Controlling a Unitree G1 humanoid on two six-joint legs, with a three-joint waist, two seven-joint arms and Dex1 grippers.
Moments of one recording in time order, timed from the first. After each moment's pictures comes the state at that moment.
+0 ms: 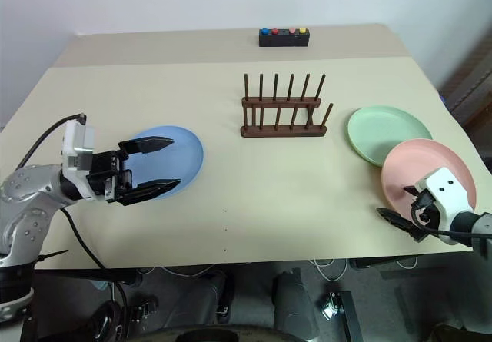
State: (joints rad) left arm -0.18 0.71 0.23 -0.33 -0.70 0.42 -1.15; right arm 0.23 -0.93 -0.46 -0.11 0.32 0.47 0.89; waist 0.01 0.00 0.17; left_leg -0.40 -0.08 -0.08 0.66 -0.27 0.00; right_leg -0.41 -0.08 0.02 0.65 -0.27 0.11
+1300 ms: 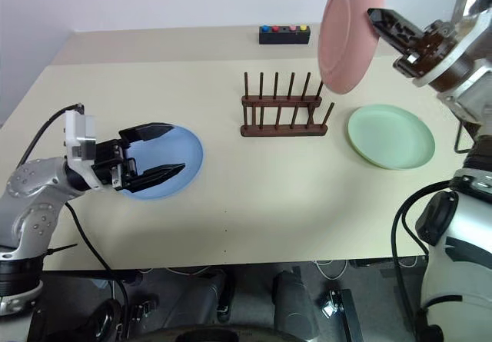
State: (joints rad) left arm -0.21 0.68 0.22 -0.34 -0.71 0.39 -1.06; right arm -1.02 -0.80 -0.44 0.62 0.91 1.05 1.01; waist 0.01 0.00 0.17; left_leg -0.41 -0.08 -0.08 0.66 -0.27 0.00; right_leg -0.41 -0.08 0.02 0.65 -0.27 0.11
